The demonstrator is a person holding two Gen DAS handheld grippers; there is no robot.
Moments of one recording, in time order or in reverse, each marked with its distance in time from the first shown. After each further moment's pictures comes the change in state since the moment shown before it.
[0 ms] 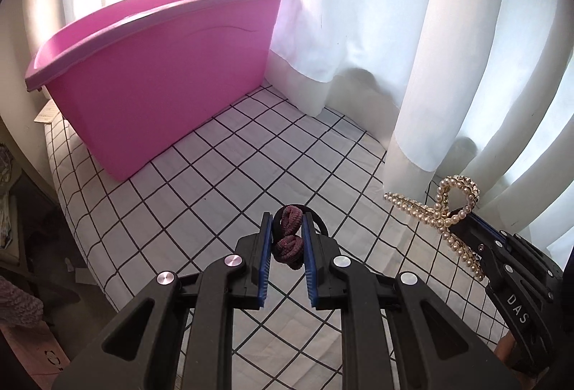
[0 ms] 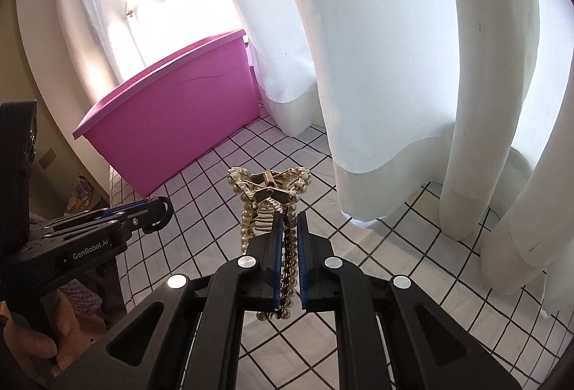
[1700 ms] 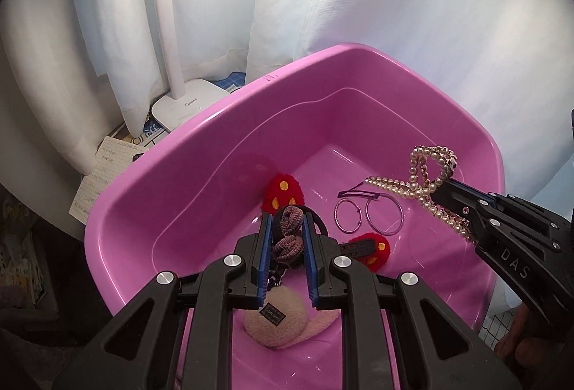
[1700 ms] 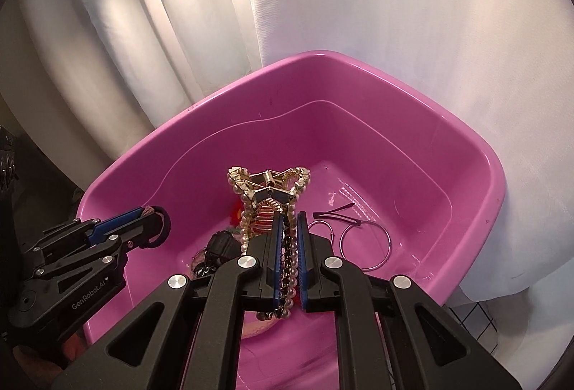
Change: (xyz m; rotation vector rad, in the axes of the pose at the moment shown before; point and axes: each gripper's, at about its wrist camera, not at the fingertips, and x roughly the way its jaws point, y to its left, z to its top) left arm 0.054 0.236 0.222 -0.059 0.083 0.055; right arm 0.216 0.215 0.244 -0.111 0.226 0.034
